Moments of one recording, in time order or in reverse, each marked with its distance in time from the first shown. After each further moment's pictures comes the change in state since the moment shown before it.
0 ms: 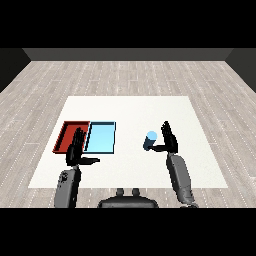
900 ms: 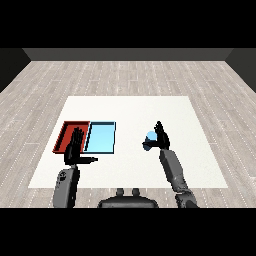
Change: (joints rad) left arm -0.015 0.014 0.027 0.020 0.035 -0.025 0.006; right arm -0.192 0.022 -0.041 0.374 -0.053 -0.005 -0.098
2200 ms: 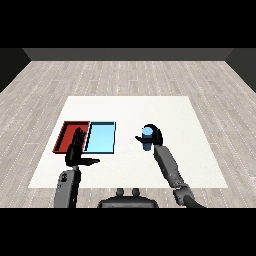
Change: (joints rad) left arm 0.026 -0.020 -0.030 -0.048 -0.025 0.022 0.016; right arm -0.086 0.017 0.119 0.054 0.028 -0.240 0.004
